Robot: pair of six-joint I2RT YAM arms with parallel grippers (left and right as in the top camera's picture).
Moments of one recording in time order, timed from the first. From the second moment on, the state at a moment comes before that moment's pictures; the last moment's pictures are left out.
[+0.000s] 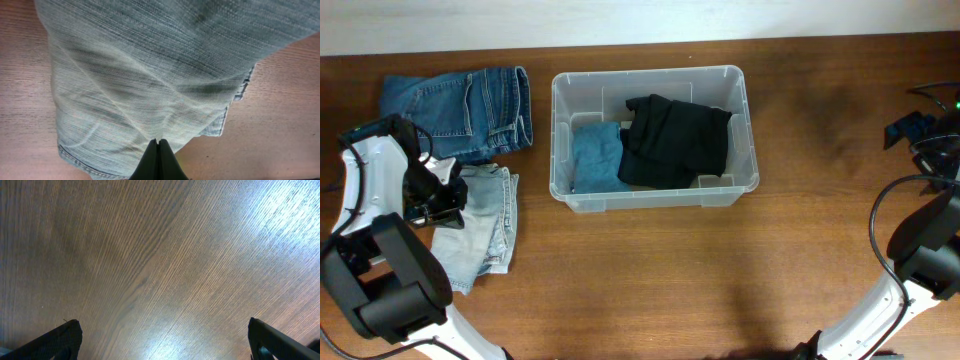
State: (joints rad) left arm 0.38 1.98 1.56 -1.37 0.06 0.21; right arm -0.58 2.15 2.07 -1.48 -0.02 0.58
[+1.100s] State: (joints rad) left arm 0.33 2.13 1.55 -1.05 0.17 -0.12; right arm -0.58 2.15 2.07 -1.48 -0.02 0.58
